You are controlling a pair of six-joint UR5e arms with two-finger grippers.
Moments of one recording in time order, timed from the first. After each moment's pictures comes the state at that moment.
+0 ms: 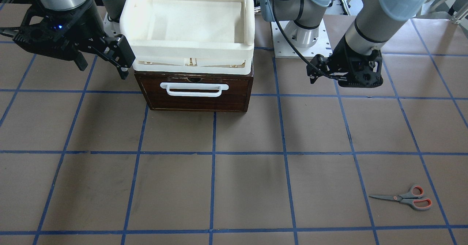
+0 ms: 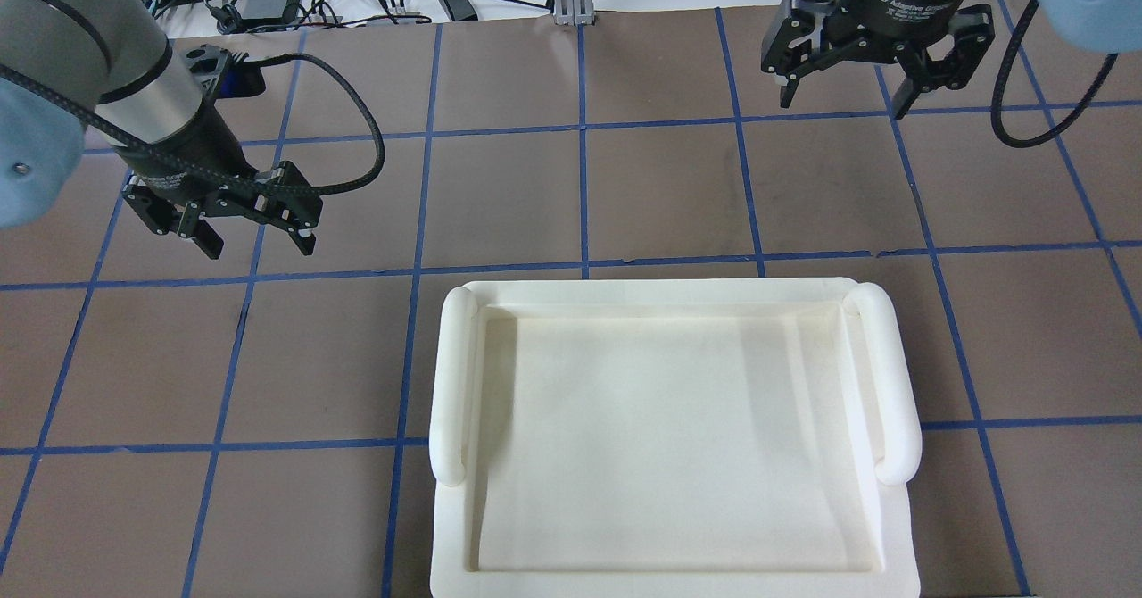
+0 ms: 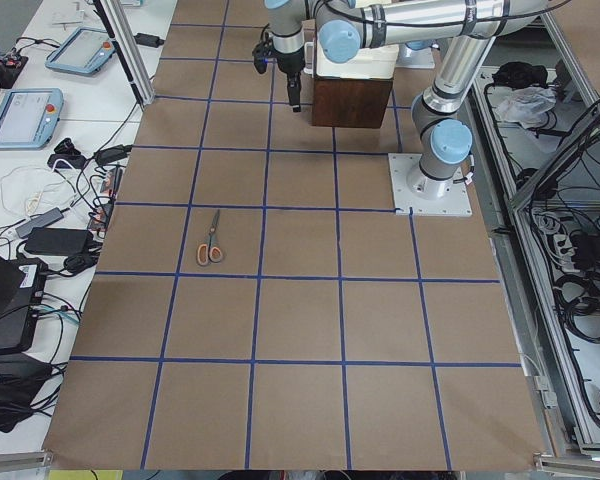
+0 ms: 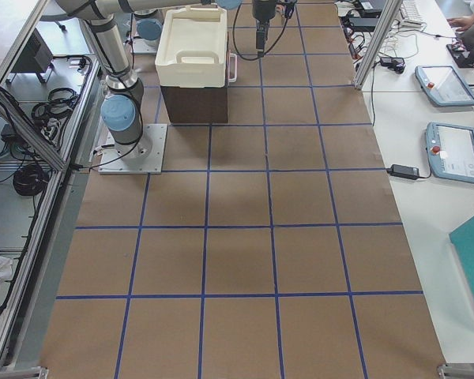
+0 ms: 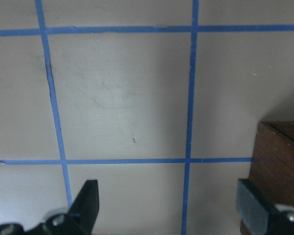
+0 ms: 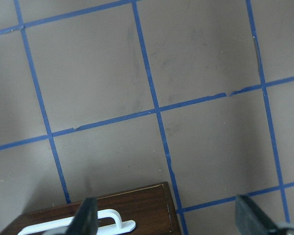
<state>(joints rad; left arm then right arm) -1.41 -1.57 -1.76 -1.55 1.59 0.14 1.61 -1.53 1.45 -1.53 -1.58 0.36</state>
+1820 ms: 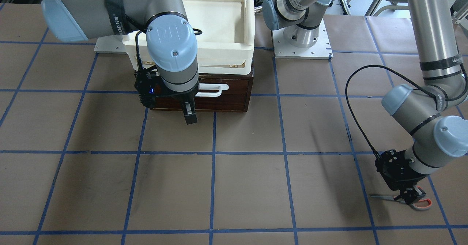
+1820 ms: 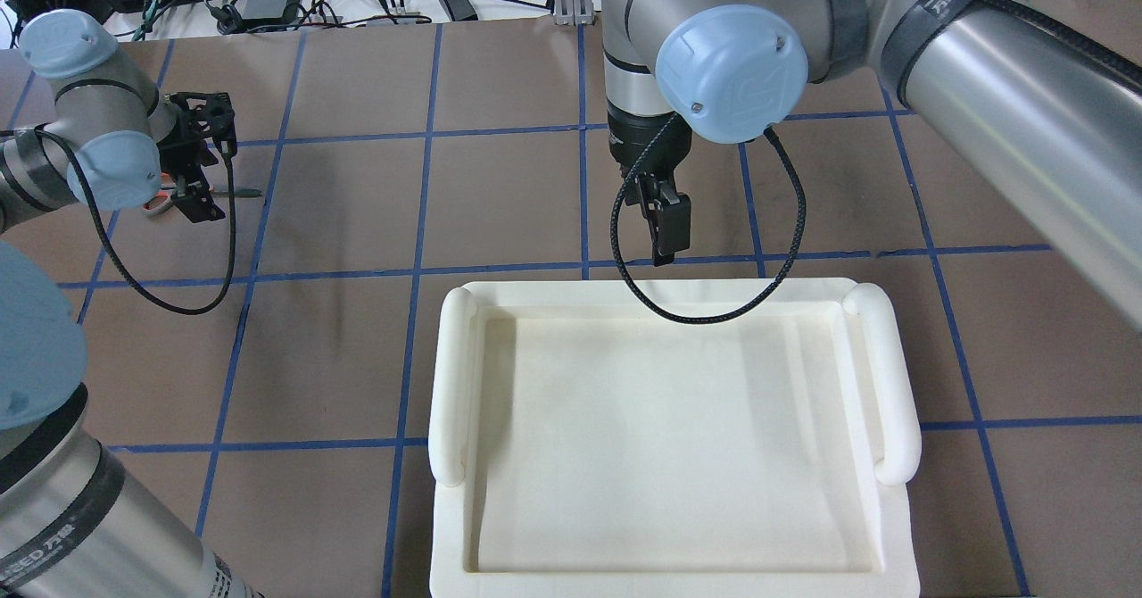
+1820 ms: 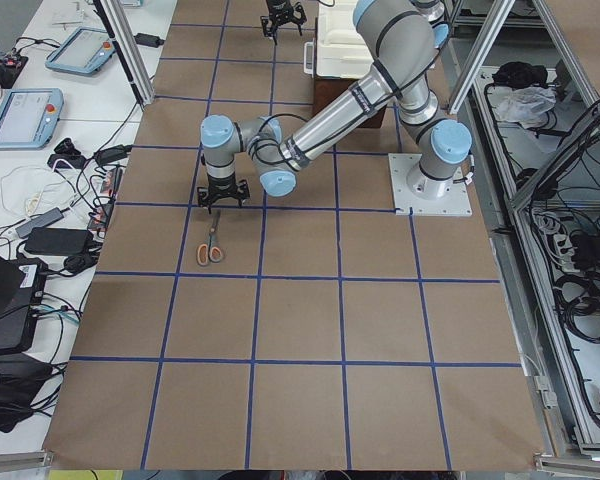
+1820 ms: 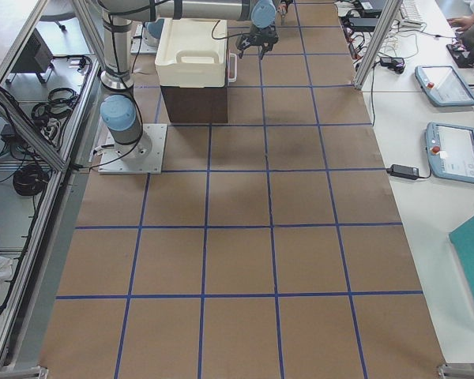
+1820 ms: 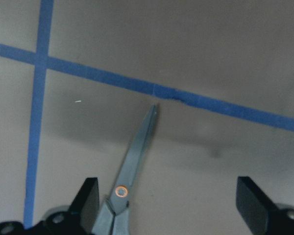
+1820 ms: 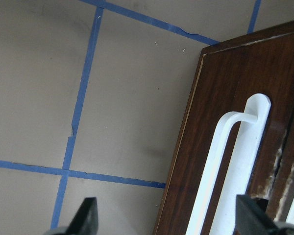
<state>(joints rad) -1.15 -2.16 -1.59 -0.85 1.59 1.80 1.87 -1.24 1.45 -1.52 -1.52 1.63</state>
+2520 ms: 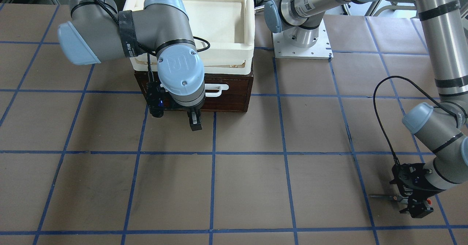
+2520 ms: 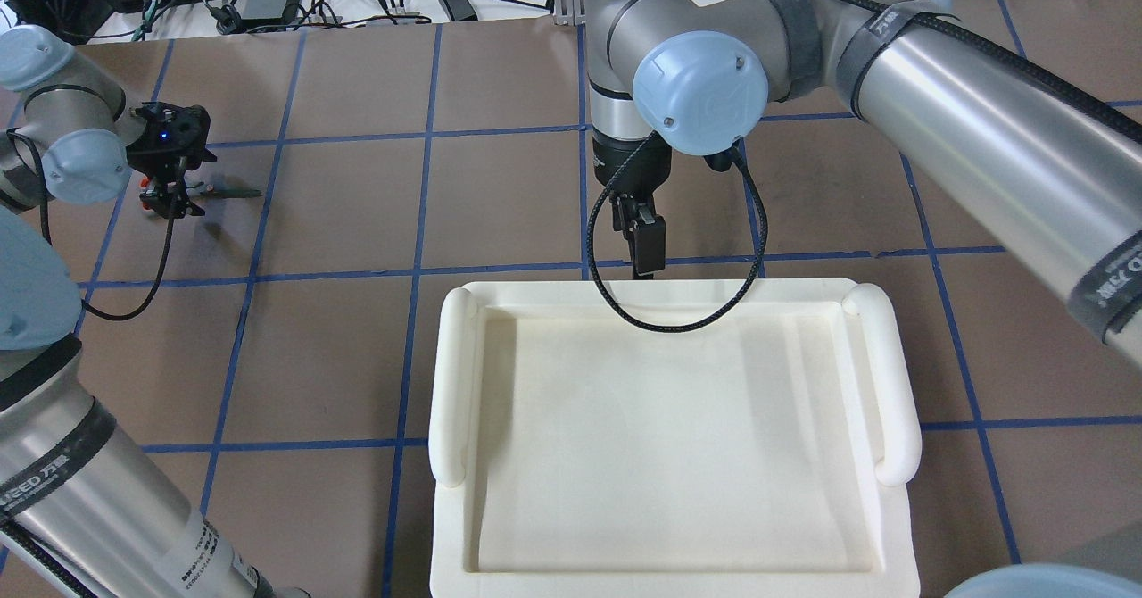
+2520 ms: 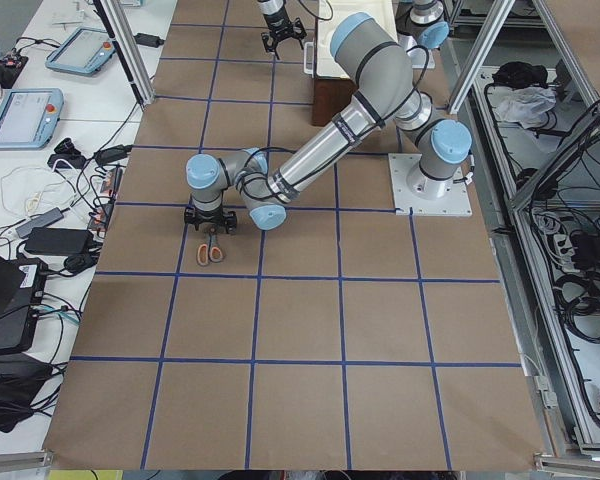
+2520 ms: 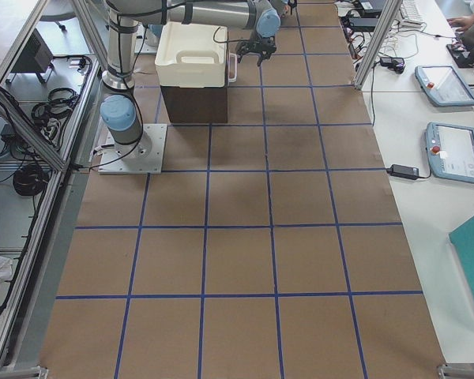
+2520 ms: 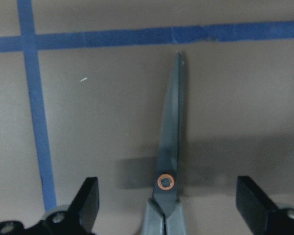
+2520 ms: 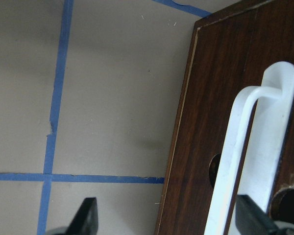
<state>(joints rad) -1.08 -2.28 -1.47 -0.89 1.50 2.09 1.88 -1.18 1.45 -1.52 -1.49 1.70</state>
